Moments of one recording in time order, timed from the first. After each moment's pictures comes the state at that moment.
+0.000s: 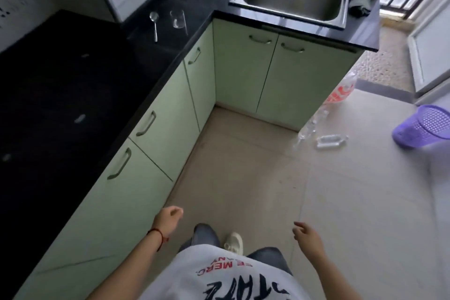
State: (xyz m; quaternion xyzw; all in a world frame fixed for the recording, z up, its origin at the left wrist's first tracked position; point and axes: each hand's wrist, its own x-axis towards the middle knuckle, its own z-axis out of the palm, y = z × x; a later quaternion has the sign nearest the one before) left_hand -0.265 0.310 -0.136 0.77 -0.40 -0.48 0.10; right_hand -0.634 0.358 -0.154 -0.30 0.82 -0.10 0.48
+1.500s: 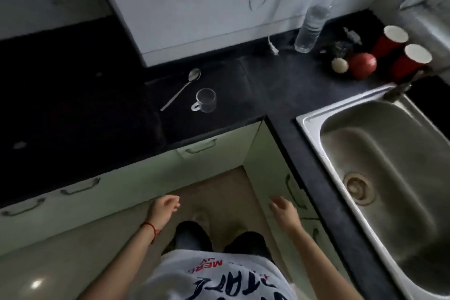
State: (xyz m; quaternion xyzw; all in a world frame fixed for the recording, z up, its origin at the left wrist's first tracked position) left_hand -0.402 -0.172 -0.111 0.84 0.01 -0.39 0.37; right_hand -0.619 -0.400 -0.097 -0.68 0.54 0.08 0.49
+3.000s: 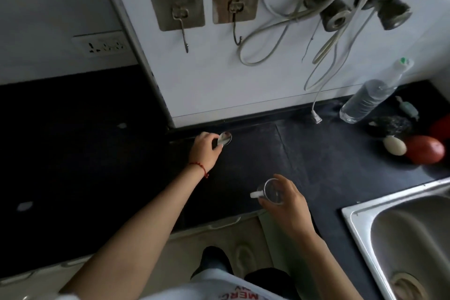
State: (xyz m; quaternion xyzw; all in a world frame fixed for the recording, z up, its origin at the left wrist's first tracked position) left_hand -0.171 -0.403 -0.033 0.90 -0.25 -0.15 0.33; right_hand -0.399 -0.492 -0.012 -0.83 0.38 -0.06 0.41
